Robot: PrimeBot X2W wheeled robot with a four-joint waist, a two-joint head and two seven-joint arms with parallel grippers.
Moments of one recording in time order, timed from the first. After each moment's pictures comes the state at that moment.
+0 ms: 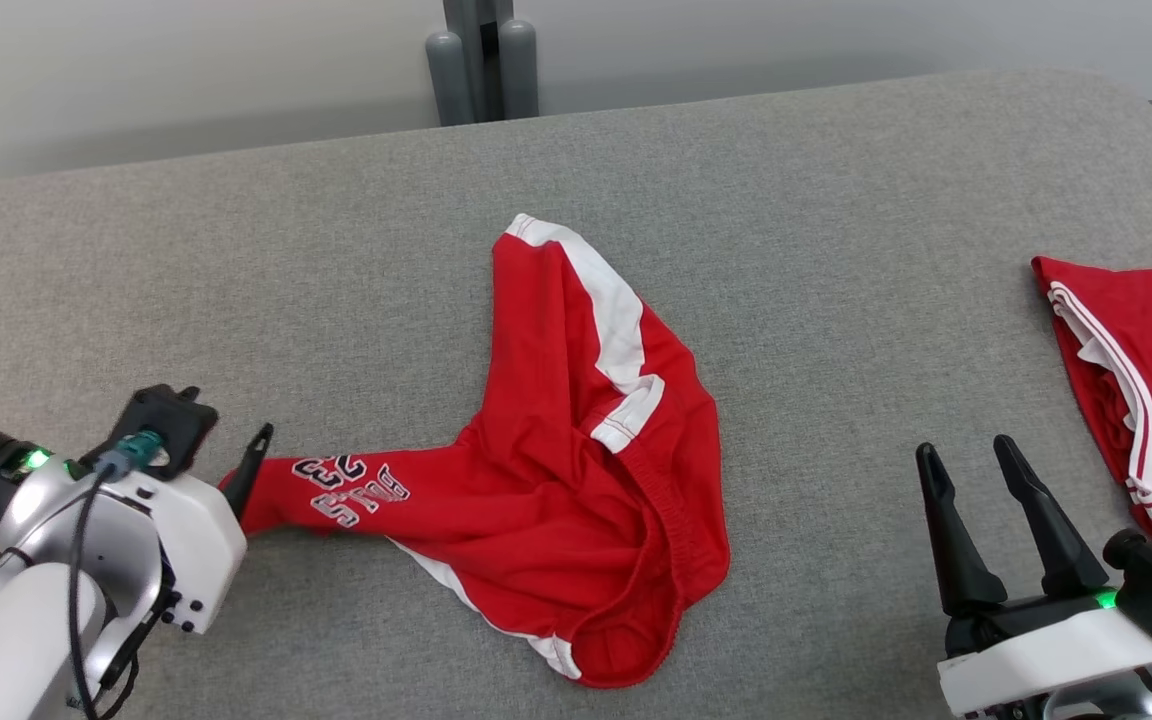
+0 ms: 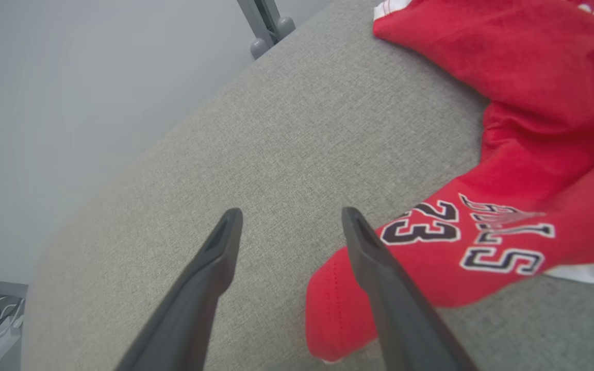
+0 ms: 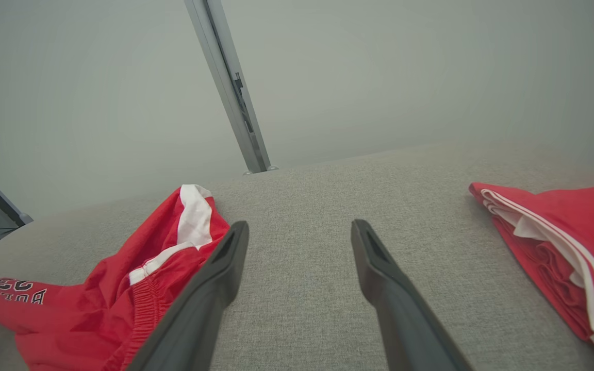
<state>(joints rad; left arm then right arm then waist) -0.42 0.68 -0.65 0.14 -0.45 0.08 0.26 0.03 -0.05 0.05 -0.07 0.30 0.13 -0.08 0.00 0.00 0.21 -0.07</state>
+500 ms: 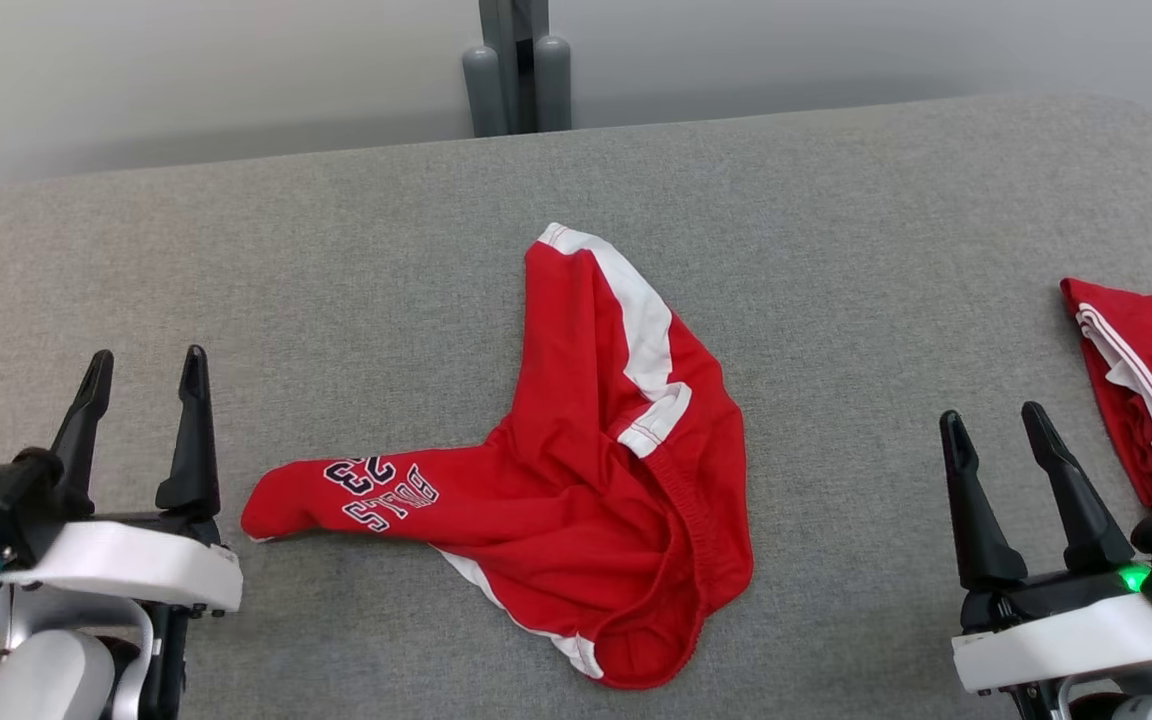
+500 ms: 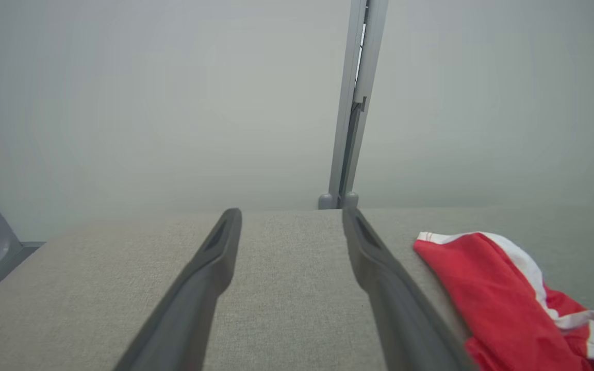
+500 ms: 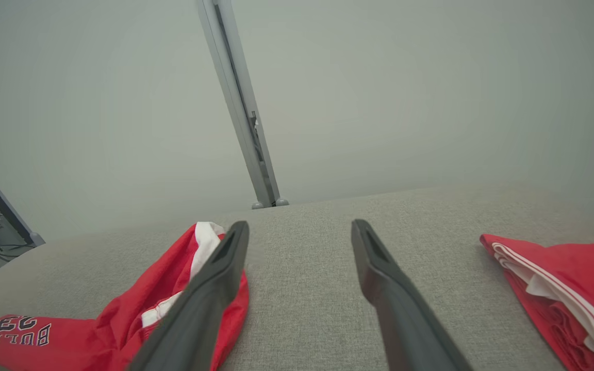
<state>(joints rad) -0.18 0.51 -0.35 -0.02 -0.66 0.32 -0.17 0.00 -0.05 0.03 -0.10 0.29 0.13 -0.11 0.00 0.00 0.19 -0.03</state>
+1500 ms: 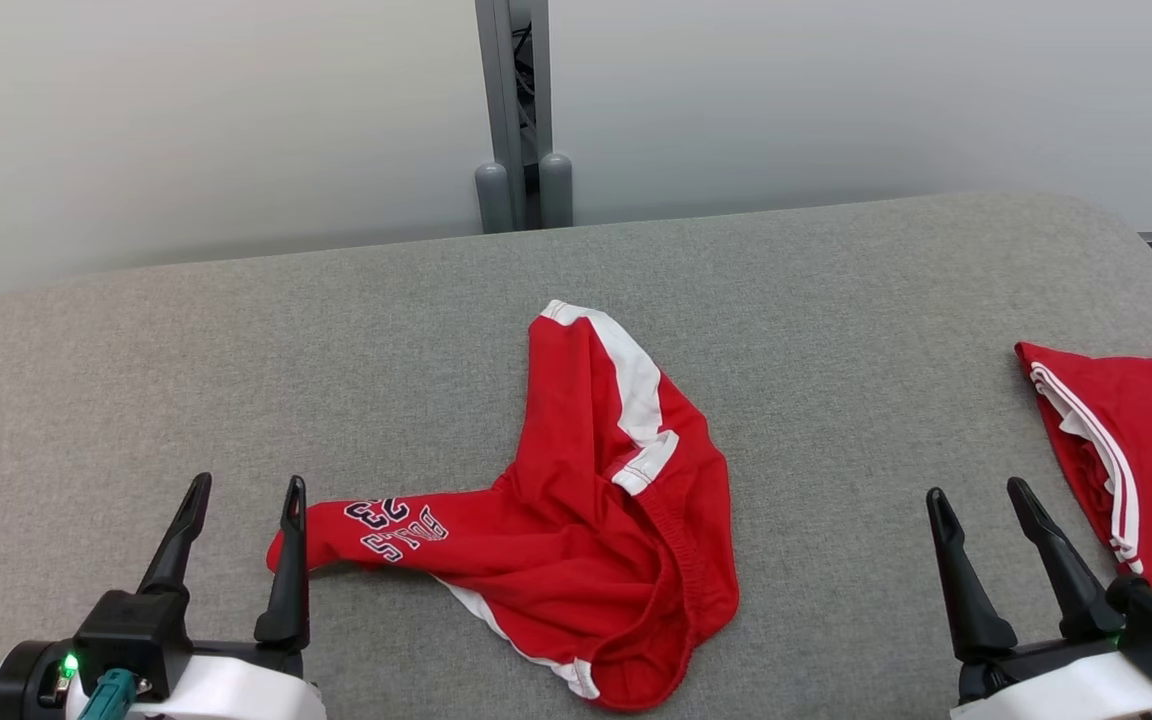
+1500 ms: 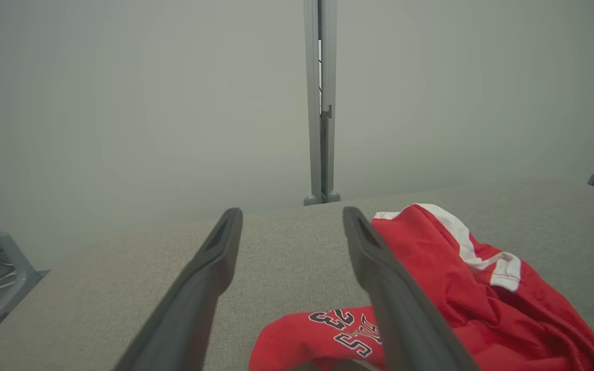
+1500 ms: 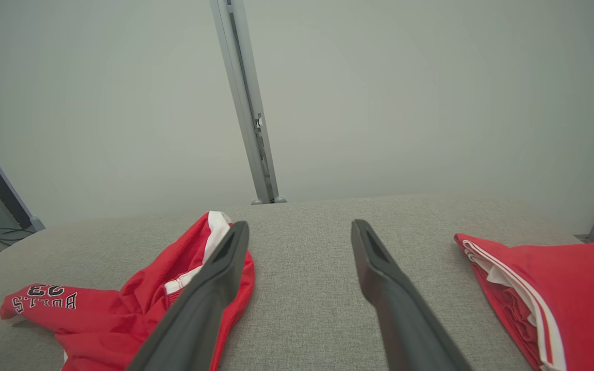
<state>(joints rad) 0.02 0.48 -0.43 -0.18 -0.48 0.43 -0.14 0.11 -0.05 0.03 -0.12 0.23 0.13 -0.06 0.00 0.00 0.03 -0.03</state>
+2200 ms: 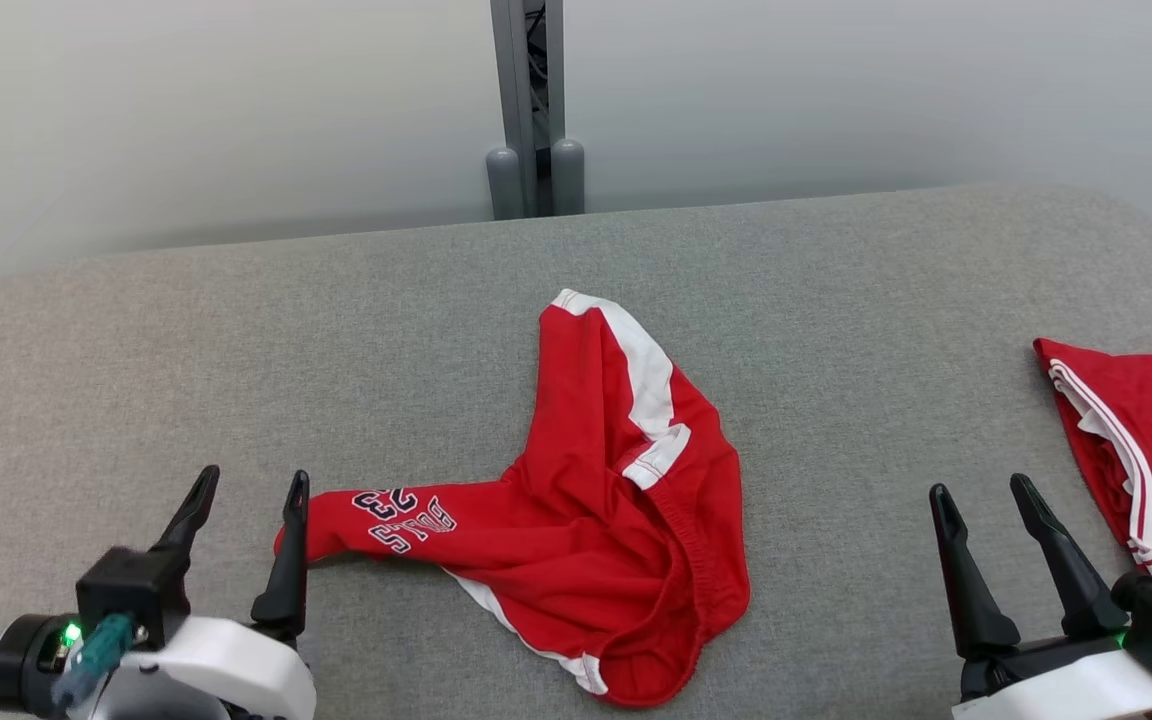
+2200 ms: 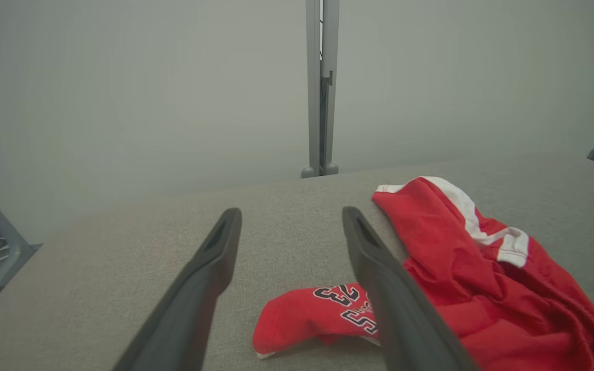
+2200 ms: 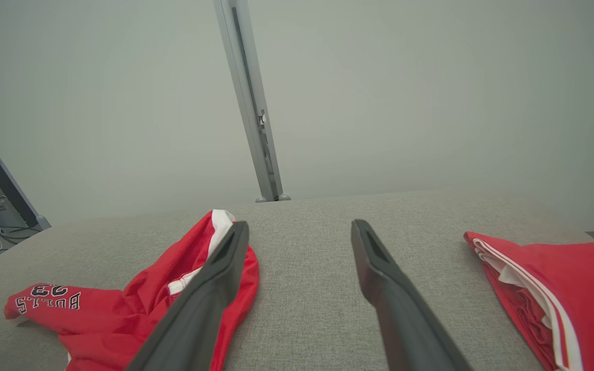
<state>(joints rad) -0.01 0.50 -0.44 -0.16 -0.53 0.40 -0.05 0.11 -0.05 0.03 -0.13 0.24 0.13 -0.06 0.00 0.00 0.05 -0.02</state>
